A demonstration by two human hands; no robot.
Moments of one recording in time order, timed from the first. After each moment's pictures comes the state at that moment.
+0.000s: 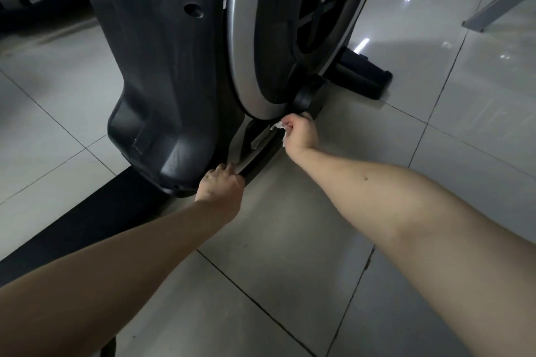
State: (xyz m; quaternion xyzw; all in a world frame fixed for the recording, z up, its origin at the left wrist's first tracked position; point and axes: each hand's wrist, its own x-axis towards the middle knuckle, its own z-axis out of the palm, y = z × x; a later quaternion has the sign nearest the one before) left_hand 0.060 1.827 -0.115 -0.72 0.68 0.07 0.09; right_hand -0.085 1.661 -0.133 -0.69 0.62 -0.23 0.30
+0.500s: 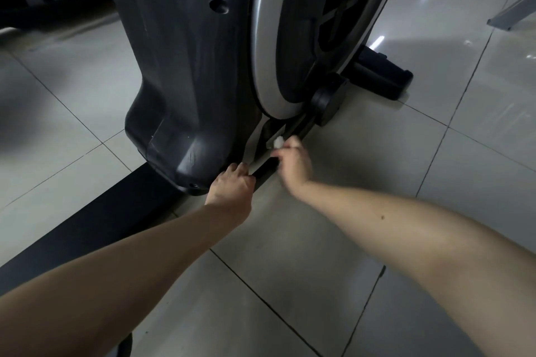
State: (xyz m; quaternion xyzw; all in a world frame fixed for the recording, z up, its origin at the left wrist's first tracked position) left_hand 0.072 1.835 -0.125 -0.73 0.68 0.11 0.01; right_hand -0.053 1.725 -0.156 -0.68 0.60 -0.22 0.36
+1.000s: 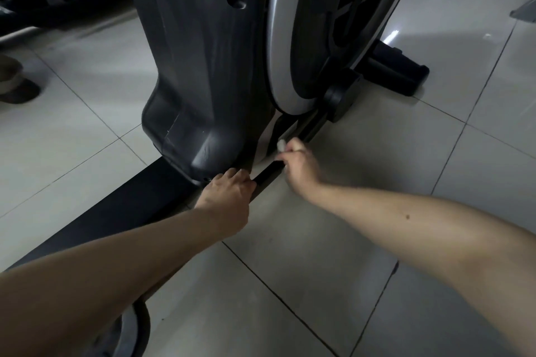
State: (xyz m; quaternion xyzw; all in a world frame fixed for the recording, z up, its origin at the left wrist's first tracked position) left_hand 0.096 1.870 -0.107 -0.69 0.72 0.10 0.01; right_hand -0.057 1.740 -0.168 -0.84 0.49 -0.13 0.20
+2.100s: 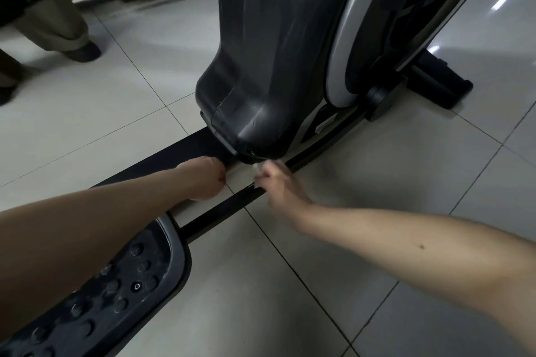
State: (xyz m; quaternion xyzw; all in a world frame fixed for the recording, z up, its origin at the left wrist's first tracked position) left_hand 0.198 1.929 -0.096 -0.77 0.57 0.25 0.14; right_hand -0.002 1.862 -0.147 -0.93 0.27 -0.11 0.22
